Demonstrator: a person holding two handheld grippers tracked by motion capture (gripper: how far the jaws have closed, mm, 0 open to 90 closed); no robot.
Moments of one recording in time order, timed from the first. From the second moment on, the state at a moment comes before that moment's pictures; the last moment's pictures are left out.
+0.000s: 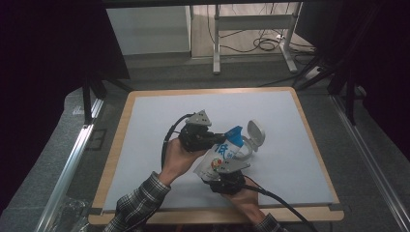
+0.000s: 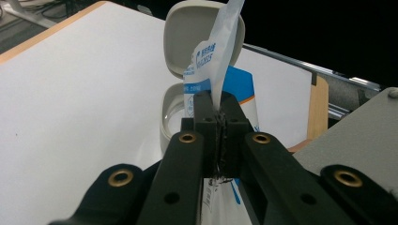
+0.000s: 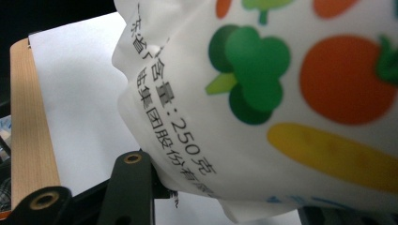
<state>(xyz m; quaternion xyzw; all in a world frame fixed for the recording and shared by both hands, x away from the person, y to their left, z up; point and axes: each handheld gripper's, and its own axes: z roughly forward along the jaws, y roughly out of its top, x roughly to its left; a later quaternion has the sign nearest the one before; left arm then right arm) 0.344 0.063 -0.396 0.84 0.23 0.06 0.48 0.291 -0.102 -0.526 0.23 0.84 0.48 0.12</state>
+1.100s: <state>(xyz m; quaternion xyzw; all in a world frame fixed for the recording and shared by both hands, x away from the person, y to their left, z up) 0.356 0.044 -0.393 0.85 0.23 0.07 0.47 0.298 -0.101 -0.517 0.21 0.84 0.50 0.08</state>
